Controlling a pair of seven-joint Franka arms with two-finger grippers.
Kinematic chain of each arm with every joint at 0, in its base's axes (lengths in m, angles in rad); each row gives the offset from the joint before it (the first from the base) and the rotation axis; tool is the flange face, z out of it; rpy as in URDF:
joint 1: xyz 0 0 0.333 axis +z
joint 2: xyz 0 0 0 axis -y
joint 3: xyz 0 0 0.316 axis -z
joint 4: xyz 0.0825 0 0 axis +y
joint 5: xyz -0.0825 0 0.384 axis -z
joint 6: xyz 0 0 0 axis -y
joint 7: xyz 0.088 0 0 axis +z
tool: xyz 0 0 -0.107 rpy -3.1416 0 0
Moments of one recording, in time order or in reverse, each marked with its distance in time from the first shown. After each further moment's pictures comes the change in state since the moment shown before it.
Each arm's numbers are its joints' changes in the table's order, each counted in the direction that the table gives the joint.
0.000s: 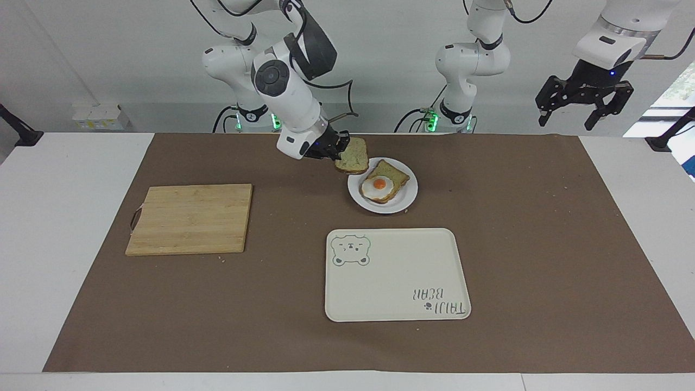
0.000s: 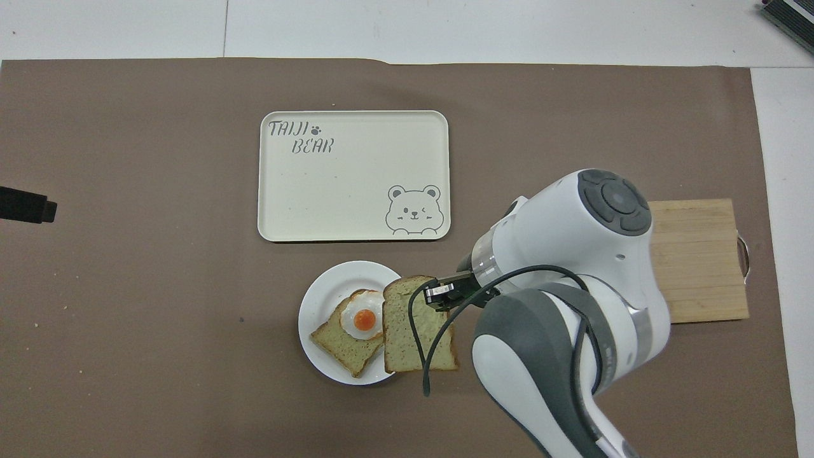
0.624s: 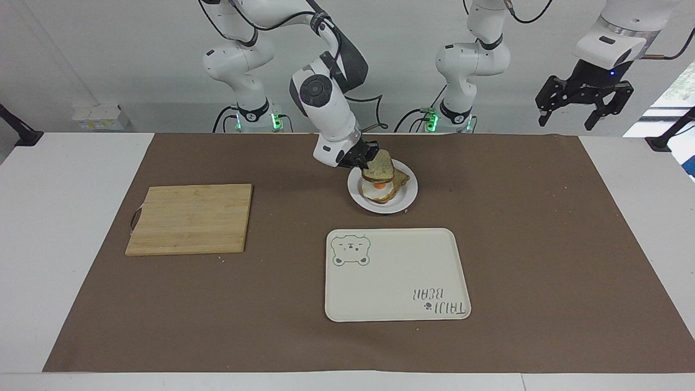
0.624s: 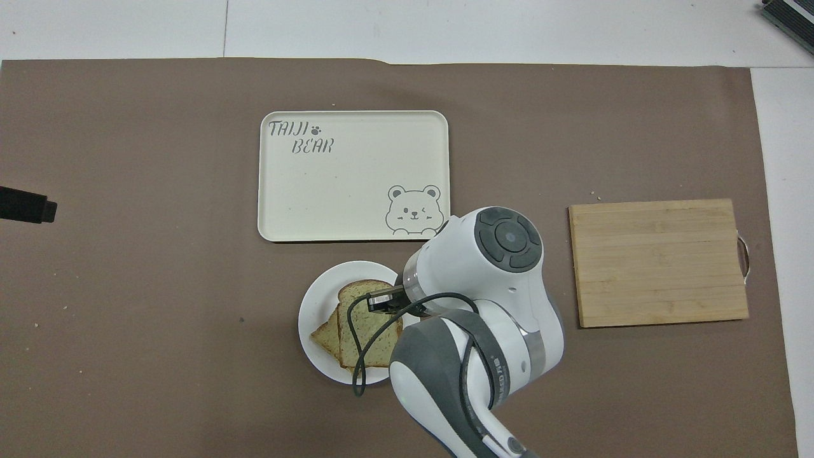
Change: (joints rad) left arm 0.000 0.000 0.000 0.000 0.000 0.000 0.000; right arm 0.123 -0.108 -0.004 0.008 -0.006 0.201 -0.055
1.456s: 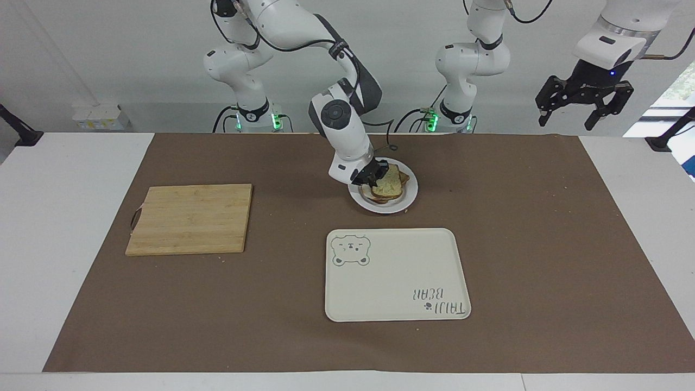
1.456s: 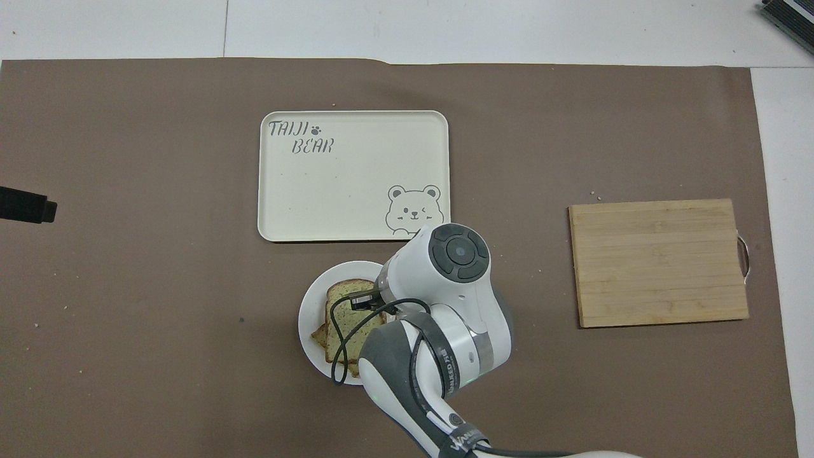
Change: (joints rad) left arm 0.000 0.000 0.000 0.000 0.000 0.000 0.000; right arm 0.055 -0.119 0.000 0.001 0.000 0.138 0.000
